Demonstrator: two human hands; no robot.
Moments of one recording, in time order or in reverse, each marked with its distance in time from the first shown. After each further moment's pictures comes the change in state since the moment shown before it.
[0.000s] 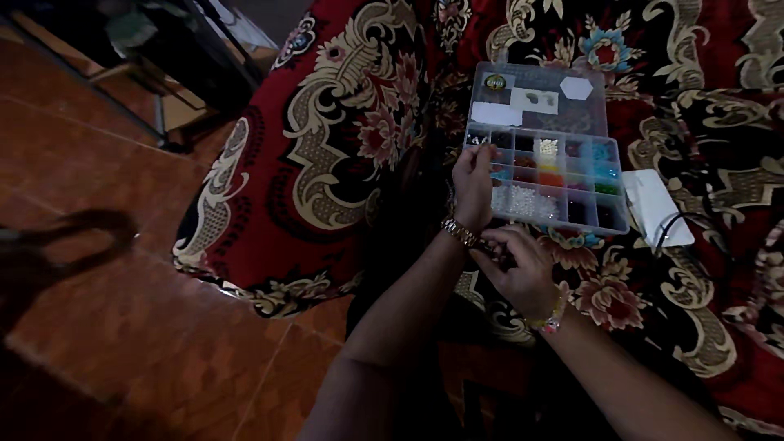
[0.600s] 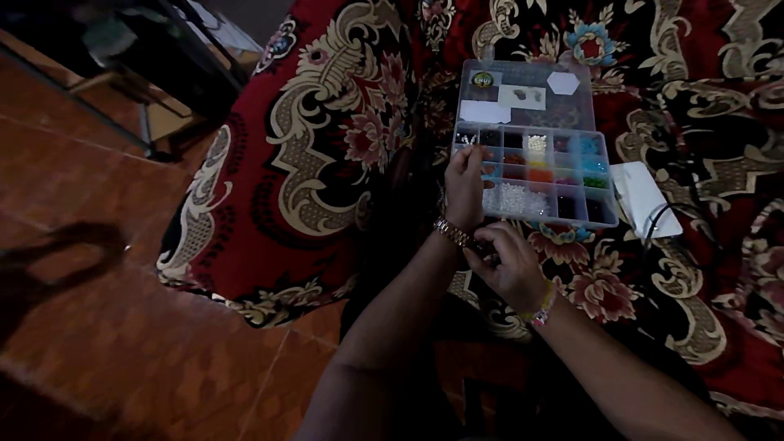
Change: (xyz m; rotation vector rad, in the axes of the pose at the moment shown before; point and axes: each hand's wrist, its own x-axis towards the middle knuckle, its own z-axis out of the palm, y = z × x) left_hand -0.009 -0.004 -0.004 0.086 -0.072 0.002; right_hand -0.001 0.008 0.001 -0.093 -0.038 -0.100
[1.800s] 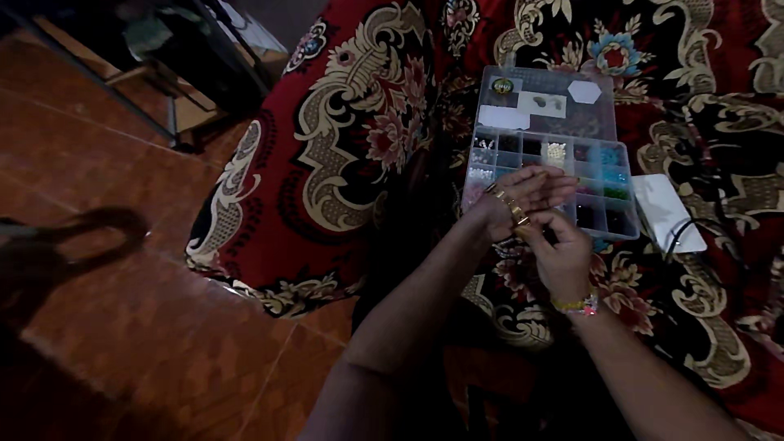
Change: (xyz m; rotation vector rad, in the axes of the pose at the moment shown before) left_hand -0.010 0.017 -0.001 -0.287 -0.618 -0.276; right_hand 0.014 0.019 -0.021 0.312 0.157 0.409
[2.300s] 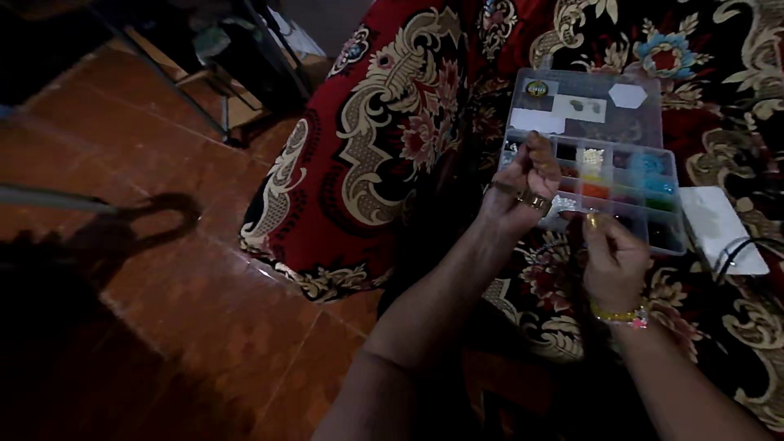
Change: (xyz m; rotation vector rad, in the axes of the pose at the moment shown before) left_hand -0.003 0.020 -0.005 -1.397 -0.135 0.156; right_hand 0.009 0.003 -0.016 -0.016 0.009 -0.058
